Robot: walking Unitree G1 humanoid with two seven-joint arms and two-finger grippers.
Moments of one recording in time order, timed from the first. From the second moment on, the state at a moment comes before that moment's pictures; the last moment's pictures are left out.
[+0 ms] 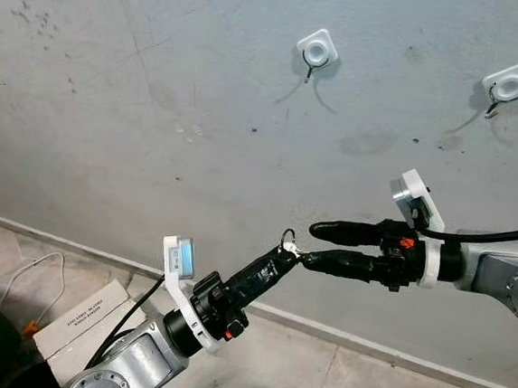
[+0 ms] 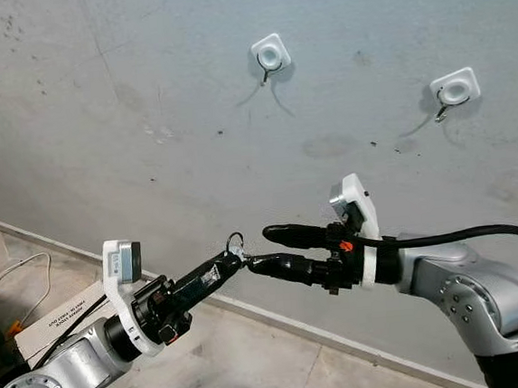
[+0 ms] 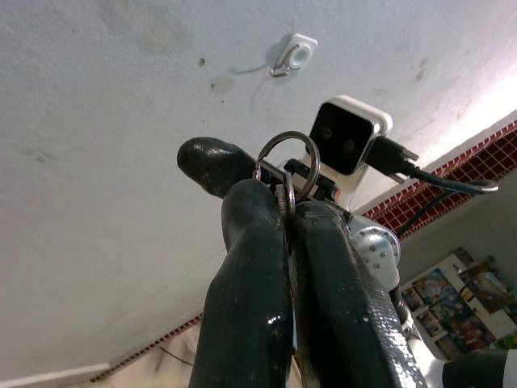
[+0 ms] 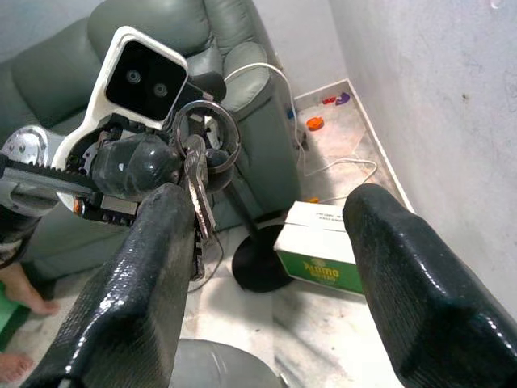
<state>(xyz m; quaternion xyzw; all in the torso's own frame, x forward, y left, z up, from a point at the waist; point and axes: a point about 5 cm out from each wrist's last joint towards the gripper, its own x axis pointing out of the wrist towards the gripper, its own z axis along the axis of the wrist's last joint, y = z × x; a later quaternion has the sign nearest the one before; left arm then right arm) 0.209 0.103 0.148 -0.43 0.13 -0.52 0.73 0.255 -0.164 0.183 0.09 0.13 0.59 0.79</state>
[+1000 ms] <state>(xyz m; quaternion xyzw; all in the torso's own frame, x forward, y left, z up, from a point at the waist) 0.228 0.108 0.153 -0.38 0.07 -0.45 0.81 0.230 -0.182 0.151 0.04 0.19 0.54 0.82</state>
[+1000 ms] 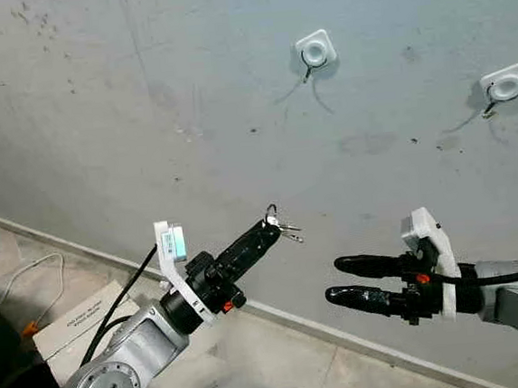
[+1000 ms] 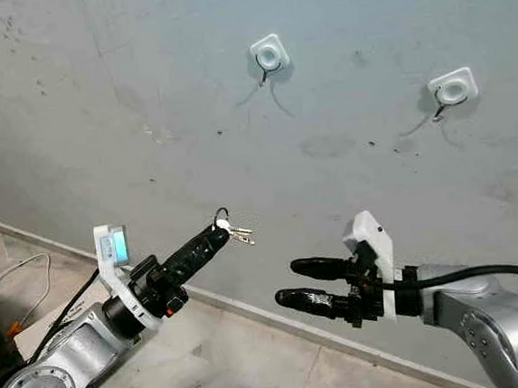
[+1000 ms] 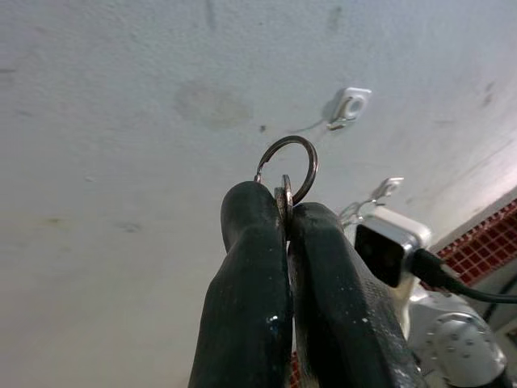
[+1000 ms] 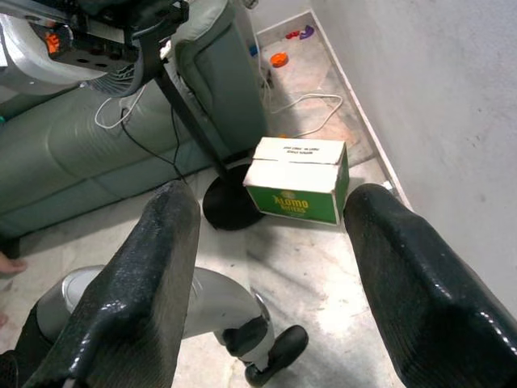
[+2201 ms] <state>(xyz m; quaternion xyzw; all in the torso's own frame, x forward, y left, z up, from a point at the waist) 0.206 0.109 0.164 -0.42 0.12 -0.56 0.70 0.293 -0.202 0.196 0.03 0.09 0.46 0.88</state>
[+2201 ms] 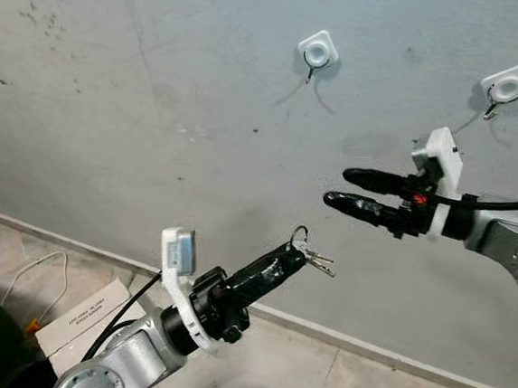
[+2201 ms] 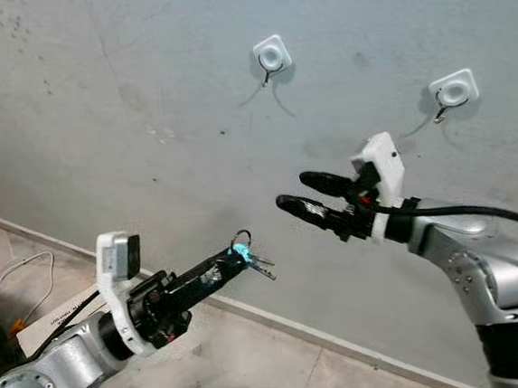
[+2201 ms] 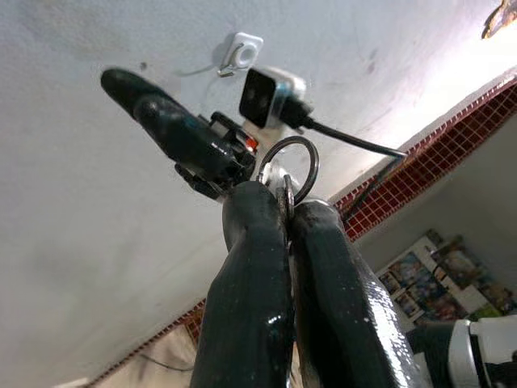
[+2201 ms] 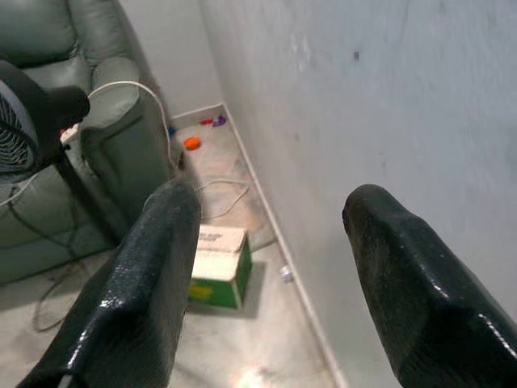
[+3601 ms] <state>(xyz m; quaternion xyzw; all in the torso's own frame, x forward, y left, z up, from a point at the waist) 0.190 0.119 0.148 -0.34 0.18 -0.57 0.72 0.274 -0.194 0.187 0.04 0.17 0.65 0.74</state>
